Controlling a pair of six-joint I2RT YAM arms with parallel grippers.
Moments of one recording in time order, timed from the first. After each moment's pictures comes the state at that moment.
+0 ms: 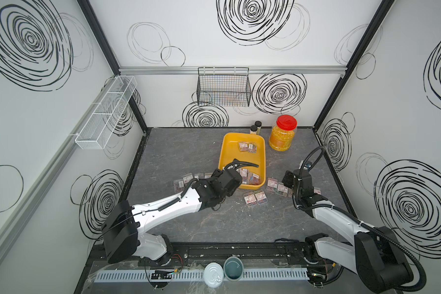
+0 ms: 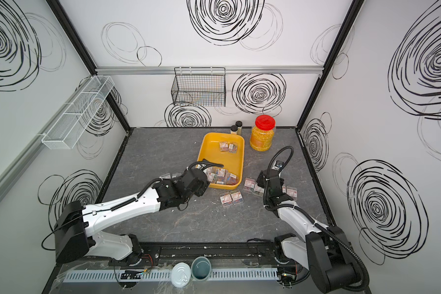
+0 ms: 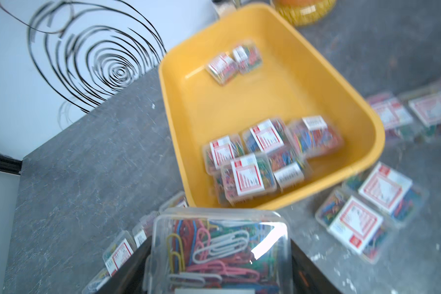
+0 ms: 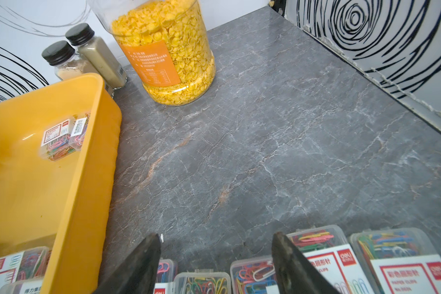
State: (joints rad) left arm -0.99 1.40 0.97 -0.43 -0.56 -0.15; right arm 0.29 1.13 0.40 0.15 0.38 0.45
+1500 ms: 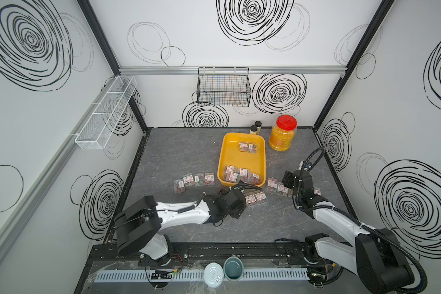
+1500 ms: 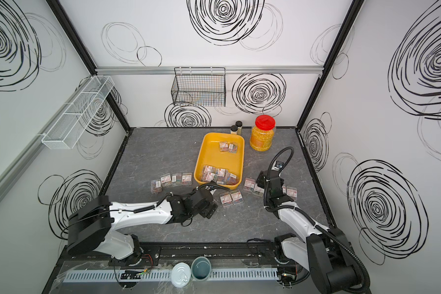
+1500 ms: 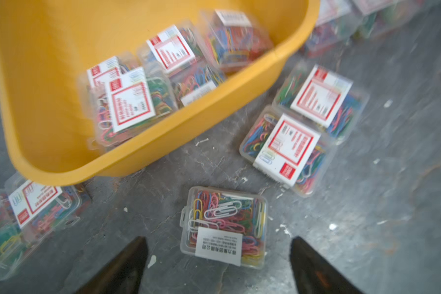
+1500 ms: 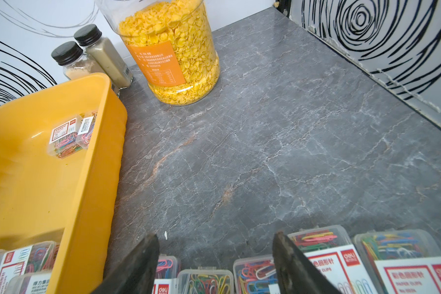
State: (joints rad) left arm -1.07 1.44 0.73 -0.14 -0.36 -0.33; right arm 0.29 1.11 0.39 0.16 0.37 0.44
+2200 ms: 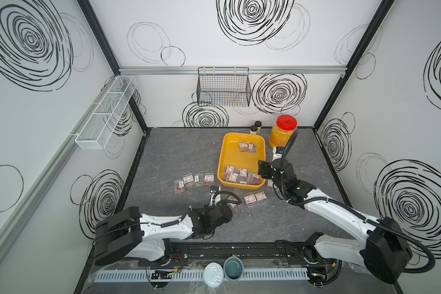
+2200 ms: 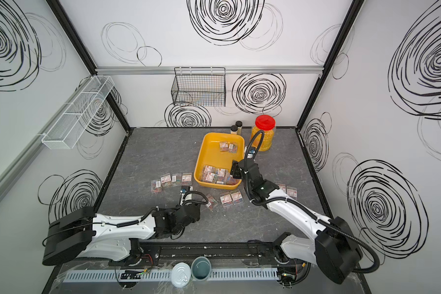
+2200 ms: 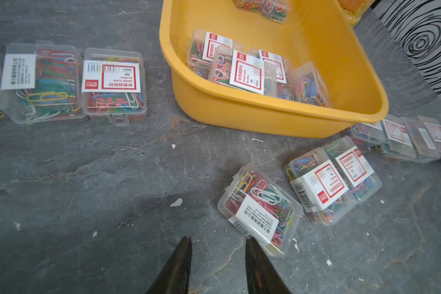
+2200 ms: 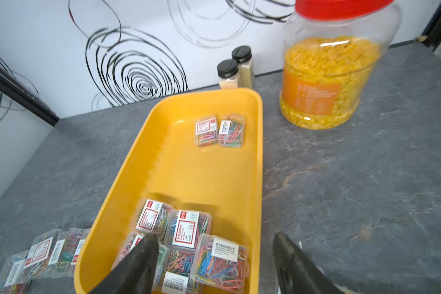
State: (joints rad) left arm -1.14 1.34 0.48 0.01 -0.59 -0.94; right arm 0.67 1.26 0.78 -0.05 0.39 0.48
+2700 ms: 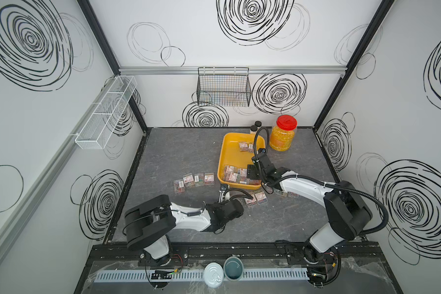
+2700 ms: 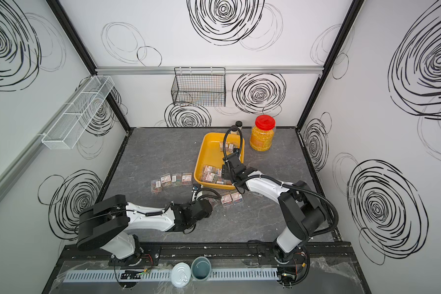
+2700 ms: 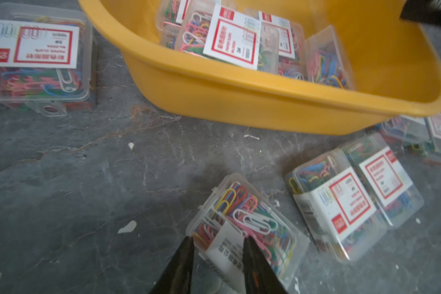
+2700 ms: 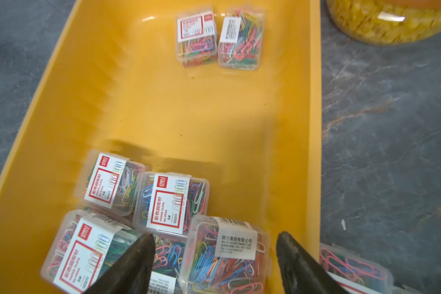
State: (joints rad) left arm -1.10 1.62 0.63 0.09 -0.54 -0.94; right arm 0.64 1.62 0.96 -0.21 0.26 0.54
